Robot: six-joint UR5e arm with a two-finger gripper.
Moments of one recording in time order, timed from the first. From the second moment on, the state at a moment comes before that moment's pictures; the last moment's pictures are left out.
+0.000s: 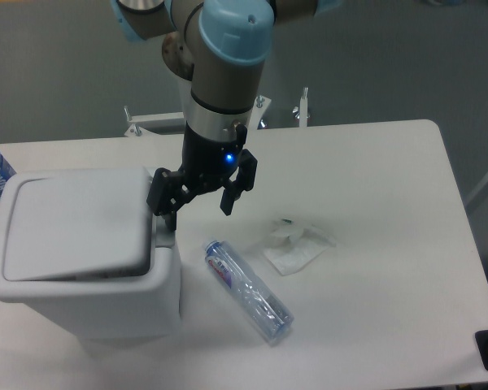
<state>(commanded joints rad) 2.35 -1.74 -1.50 -1.22 1.26 -0.19</state>
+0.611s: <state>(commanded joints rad) 2.48 -1.71 -1.39 -1.24 1.49 0.30</state>
